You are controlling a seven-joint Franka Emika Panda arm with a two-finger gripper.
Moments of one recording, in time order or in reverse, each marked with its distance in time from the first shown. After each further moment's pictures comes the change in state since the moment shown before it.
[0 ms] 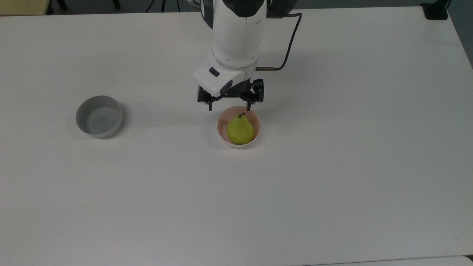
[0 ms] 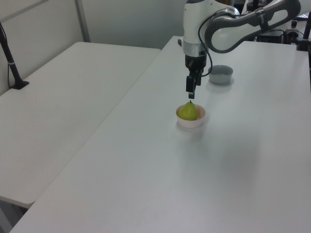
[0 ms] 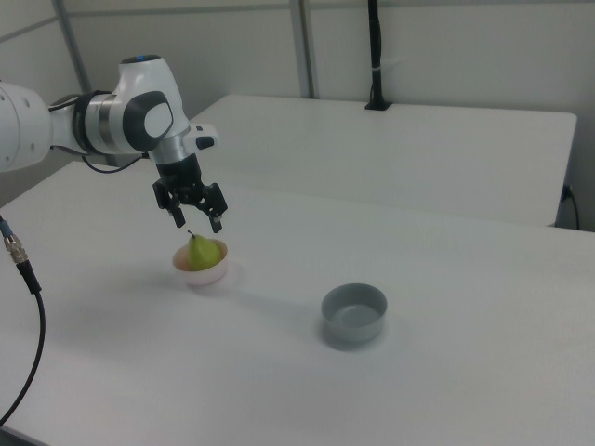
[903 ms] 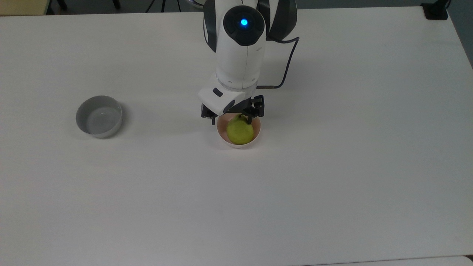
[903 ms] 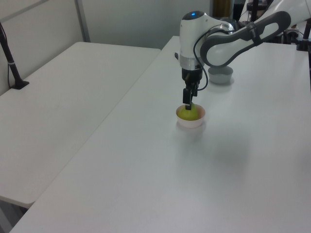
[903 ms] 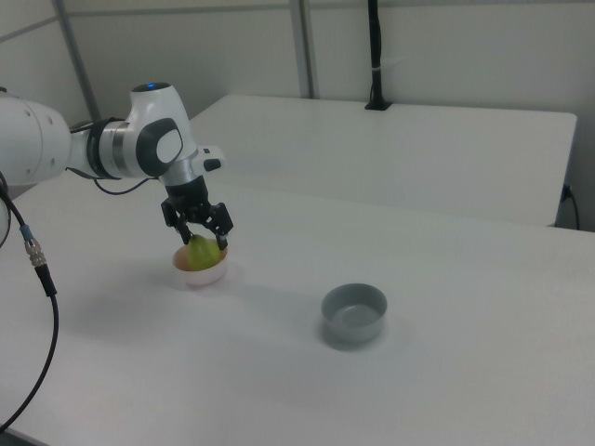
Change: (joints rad) arm 0.005 0.085 0.002 -0.008 0.000 0.096 0.000
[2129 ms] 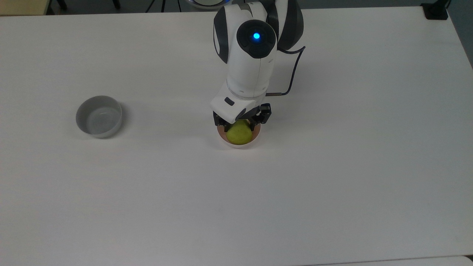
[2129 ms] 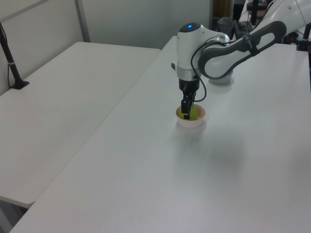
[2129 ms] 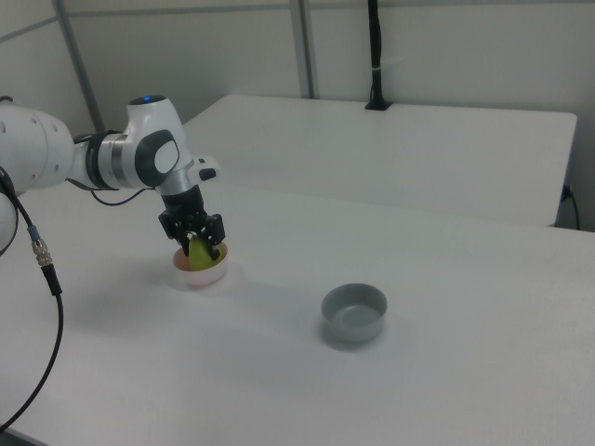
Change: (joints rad) arm 0.029 0.046 0.001 0.003 -0.009 0.037 0.000
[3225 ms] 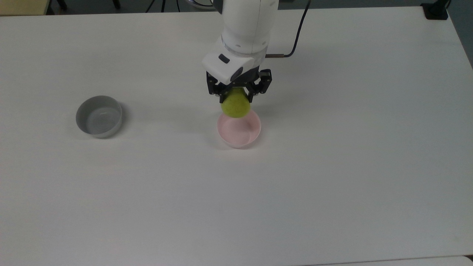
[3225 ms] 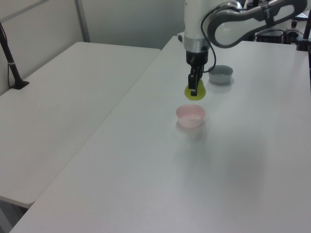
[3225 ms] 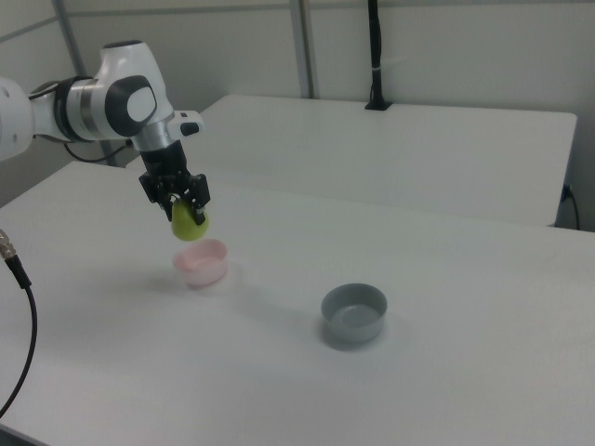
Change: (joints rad) arm -0.004 -0.176 0.000 0.016 0.000 -0.193 0.000
